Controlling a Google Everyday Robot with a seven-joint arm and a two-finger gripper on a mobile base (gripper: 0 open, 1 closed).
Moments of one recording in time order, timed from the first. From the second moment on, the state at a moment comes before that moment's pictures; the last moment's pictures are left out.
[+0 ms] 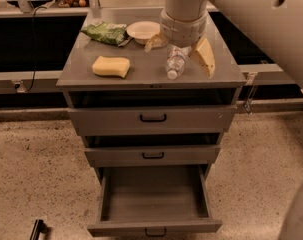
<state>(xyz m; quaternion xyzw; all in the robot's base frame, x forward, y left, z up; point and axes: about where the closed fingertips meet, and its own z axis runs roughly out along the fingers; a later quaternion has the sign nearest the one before) 0.614 -0.083 0.921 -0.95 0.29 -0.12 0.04</state>
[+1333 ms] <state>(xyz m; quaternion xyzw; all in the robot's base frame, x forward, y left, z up) 0.677 -0.090 0.916 -0.97 0.16 -0.21 0.03</state>
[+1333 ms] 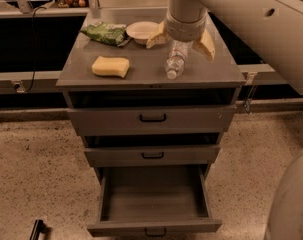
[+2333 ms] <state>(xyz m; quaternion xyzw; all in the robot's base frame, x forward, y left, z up) 0.726 -0.119 0.865 -0.97 0.15 -0.18 0.02</state>
